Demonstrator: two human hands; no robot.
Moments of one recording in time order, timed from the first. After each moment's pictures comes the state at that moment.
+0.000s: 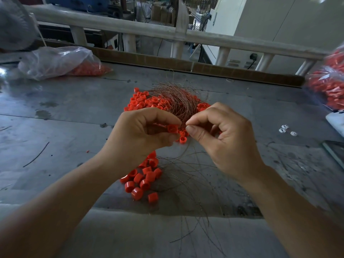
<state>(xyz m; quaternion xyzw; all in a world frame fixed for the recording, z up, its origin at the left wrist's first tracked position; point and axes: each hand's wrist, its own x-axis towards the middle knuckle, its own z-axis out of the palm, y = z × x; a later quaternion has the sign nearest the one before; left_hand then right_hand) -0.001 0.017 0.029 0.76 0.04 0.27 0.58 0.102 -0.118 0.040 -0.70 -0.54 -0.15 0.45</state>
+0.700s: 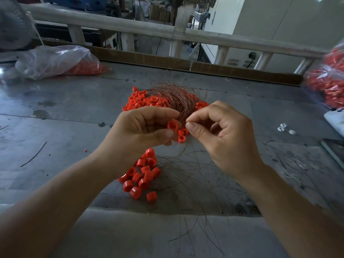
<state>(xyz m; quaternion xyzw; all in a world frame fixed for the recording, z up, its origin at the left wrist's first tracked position) -0.002 0.023 0.024 0.72 0.02 0.23 0.66 0.101 -0.118 0.040 -0.71 -0.51 -0.13 0.47</state>
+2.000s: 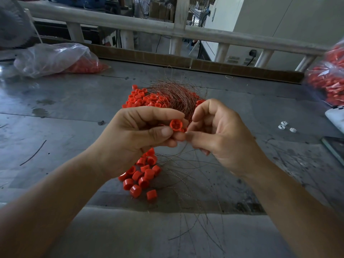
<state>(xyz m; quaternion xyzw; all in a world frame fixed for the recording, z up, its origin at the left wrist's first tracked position) -0.009 0.019 0.032 0.61 -0.05 0.17 0.77 0.097 -0.121 0.049 -0.67 -0.44 0.19 0.56</state>
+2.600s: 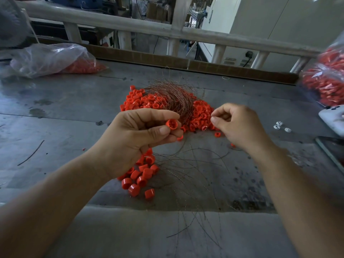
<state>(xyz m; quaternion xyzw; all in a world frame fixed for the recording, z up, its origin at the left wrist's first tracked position) -0.006 0.018 0.029 0.57 0.01 0.17 0.80 0.166 -0.128 0.028 -0.87 -0.35 -0.05 0.34</state>
